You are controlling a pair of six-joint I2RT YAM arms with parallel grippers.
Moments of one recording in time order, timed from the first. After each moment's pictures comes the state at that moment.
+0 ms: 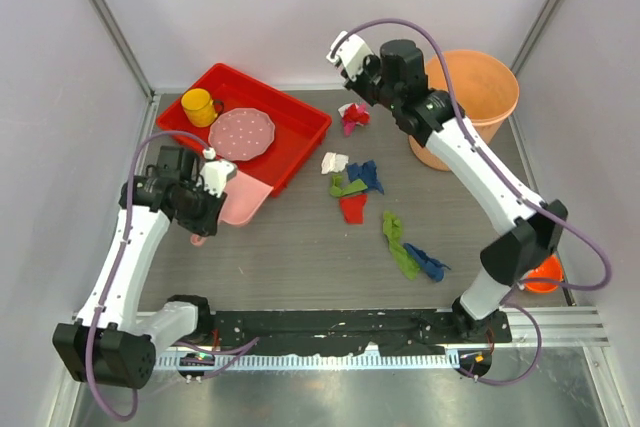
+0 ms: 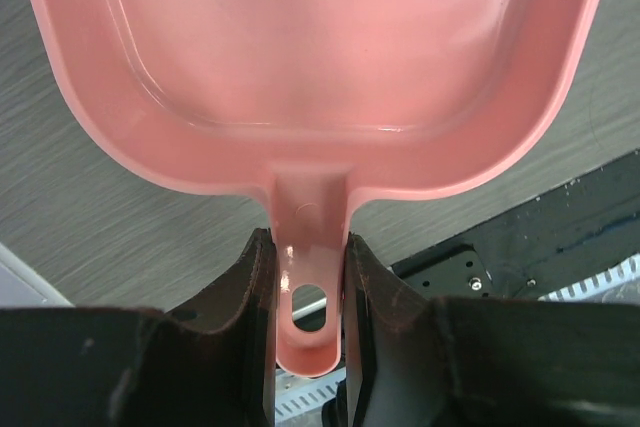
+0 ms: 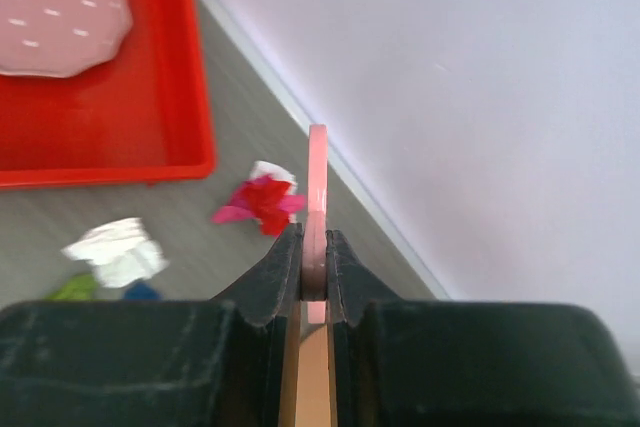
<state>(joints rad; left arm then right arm) -0.10 1.07 1.09 -1.19 0.18 0.37 0.57 1.62 1.77 -0.44 0.03 -0.60</state>
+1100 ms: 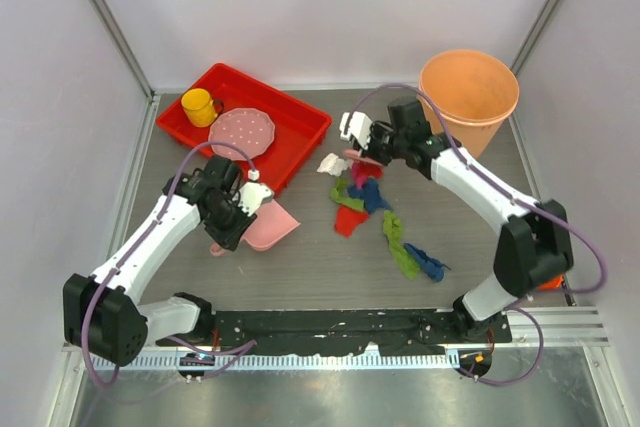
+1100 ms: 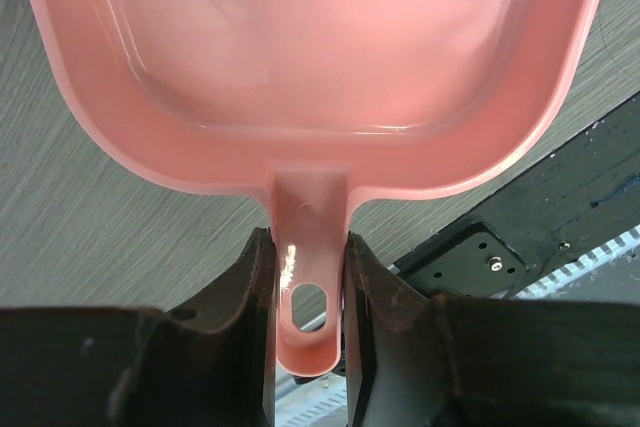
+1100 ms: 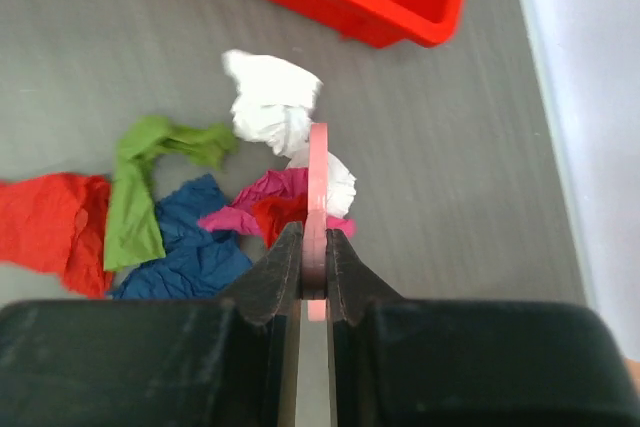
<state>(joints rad) -0.35 1.20 0.97 -1.13 0.14 0.42 0.42 1.64 1.30 -0.32 -0.37 -0.85</state>
